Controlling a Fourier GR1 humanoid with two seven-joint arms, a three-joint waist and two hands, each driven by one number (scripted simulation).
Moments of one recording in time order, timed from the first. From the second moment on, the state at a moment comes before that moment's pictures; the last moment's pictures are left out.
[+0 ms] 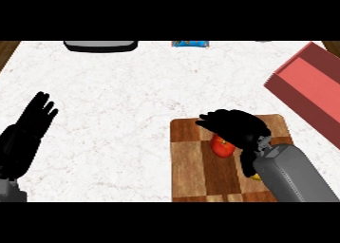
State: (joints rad) left arm -0.02 0.22 0.19 -1.68 0.22 -0.09 0.29; right arm -0.41 -0.26 0.38 -1.51 1.05 0.80 -0.07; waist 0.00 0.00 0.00
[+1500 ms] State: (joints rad) left arm -0.03 0.21 0.22 -1.65 0.21 -0.12 0.28; right arm -0.32 -0.21 0.07 -1.39 1.15 0.53 0.03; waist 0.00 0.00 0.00
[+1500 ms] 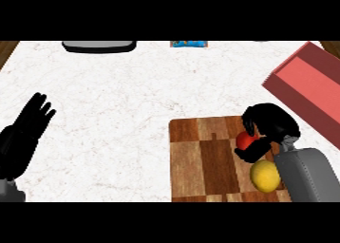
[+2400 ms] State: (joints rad) left arm -0.04 0.20 0.23 -1.64 0.20 -0.12 0.28; right arm -0.43 -0.17 -0.10 -2.05 1.06 0.69 0.31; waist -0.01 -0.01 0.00
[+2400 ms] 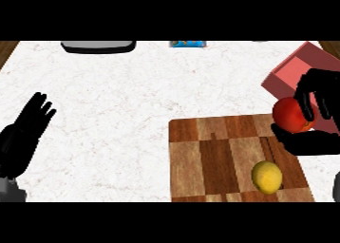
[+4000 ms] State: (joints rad) left arm -0.05 0.20 0.24 -1.66 0.21 -0.14 0.31; right arm -0.60 -0.54 -0.42 -1.28 0.98 0.28 -0.01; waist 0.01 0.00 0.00
